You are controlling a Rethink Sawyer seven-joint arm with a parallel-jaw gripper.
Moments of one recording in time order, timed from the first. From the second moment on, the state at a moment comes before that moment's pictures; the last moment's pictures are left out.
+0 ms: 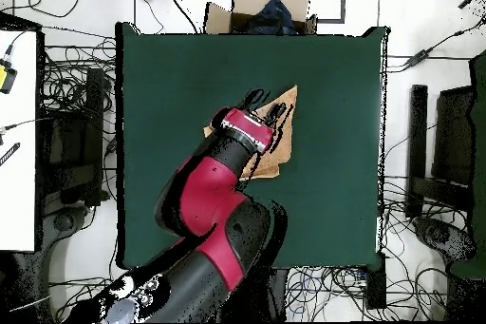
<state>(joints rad) 0.48 -0.36 -0.92 1.64 0.10 -0.35 2.48</state>
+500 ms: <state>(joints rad) 0.36 -0.45 -0.79 1.63 0.01 -0.29 2.48</state>
